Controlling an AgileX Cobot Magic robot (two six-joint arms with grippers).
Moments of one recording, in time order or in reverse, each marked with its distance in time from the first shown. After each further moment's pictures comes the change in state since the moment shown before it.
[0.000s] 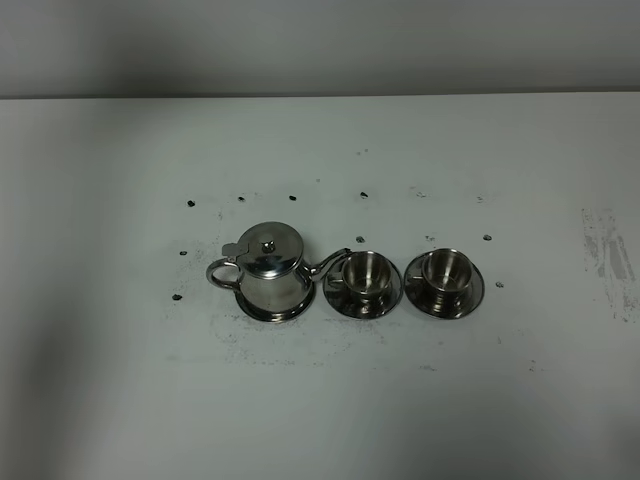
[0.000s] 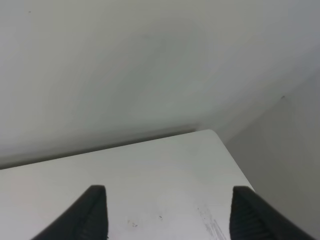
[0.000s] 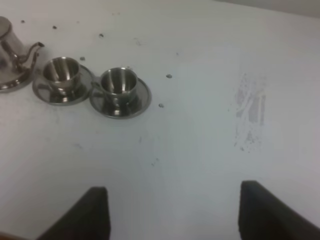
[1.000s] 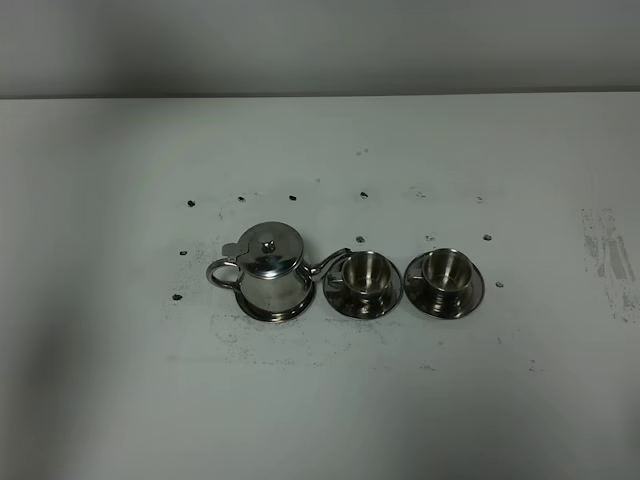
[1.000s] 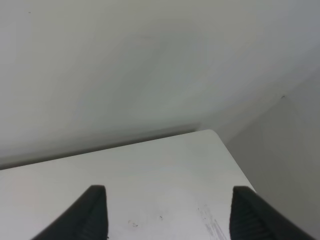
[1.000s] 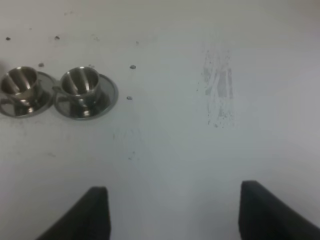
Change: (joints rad) left arm 0.000 0.000 0.000 0.000 0.000 0.003; right arm 0.000 0.000 0.009 -0.116 0.003 0.209
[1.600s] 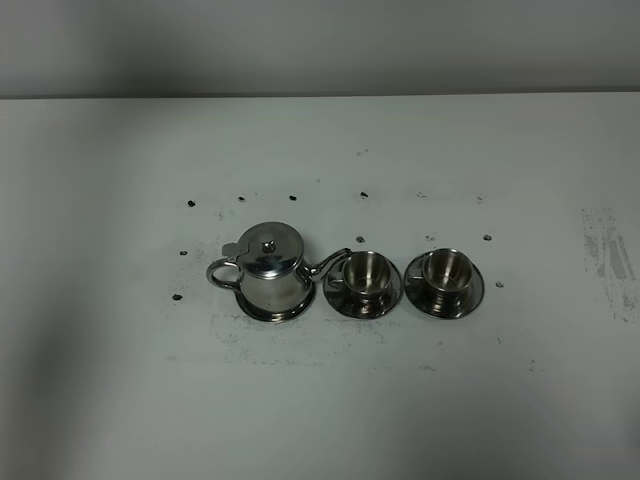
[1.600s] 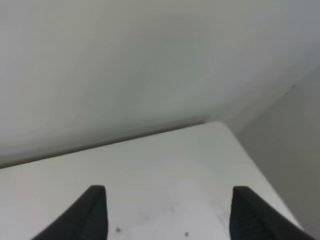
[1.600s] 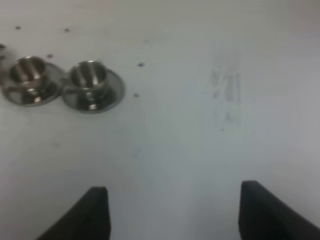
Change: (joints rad) left arm -0.034 0.000 0.000 0.053 0.000 0.020; right arm 0.085 0.000 0.000 -0.026 -0.002 -0.022
